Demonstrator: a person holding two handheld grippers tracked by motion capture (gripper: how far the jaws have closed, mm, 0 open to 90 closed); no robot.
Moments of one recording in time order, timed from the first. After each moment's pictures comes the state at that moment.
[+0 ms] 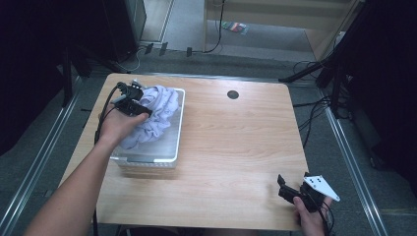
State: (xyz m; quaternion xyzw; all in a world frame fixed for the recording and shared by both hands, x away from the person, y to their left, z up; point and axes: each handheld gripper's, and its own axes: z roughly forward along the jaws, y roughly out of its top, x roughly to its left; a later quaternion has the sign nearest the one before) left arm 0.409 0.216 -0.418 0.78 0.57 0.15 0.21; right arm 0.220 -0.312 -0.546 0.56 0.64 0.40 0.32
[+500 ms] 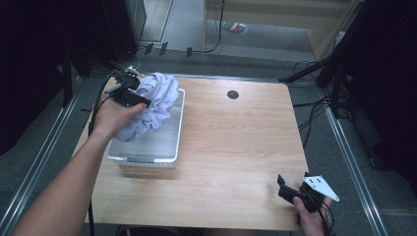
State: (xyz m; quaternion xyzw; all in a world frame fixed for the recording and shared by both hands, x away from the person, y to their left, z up) left arm 0.405 0.214 -0.377 0.78 0.56 0.16 0.23; right arm 0.220 -0.311 -0.546 0.56 0.64 0.40 0.33
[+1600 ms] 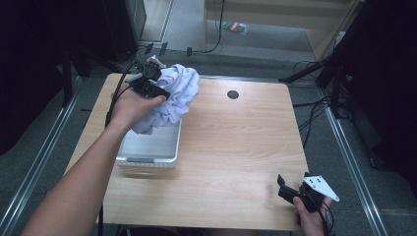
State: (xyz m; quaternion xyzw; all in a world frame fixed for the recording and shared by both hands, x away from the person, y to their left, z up) left arm 0.411 0.154 -0.343 0.80 0.52 0.17 0.24; right arm 0.220 -0.311 -0.546 0.56 0.65 0.40 0.33
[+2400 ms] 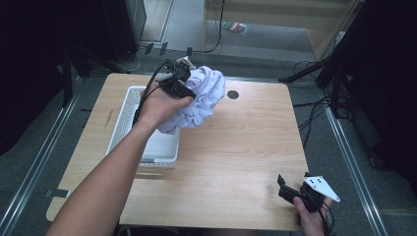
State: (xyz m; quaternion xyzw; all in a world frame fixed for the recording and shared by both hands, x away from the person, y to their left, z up) left arm 0.418 0.086 -0.341 0.83 0.48 0.15 0.25; right arm 0.219 -0.312 -0.546 0.56 0.64 0.41 0.33
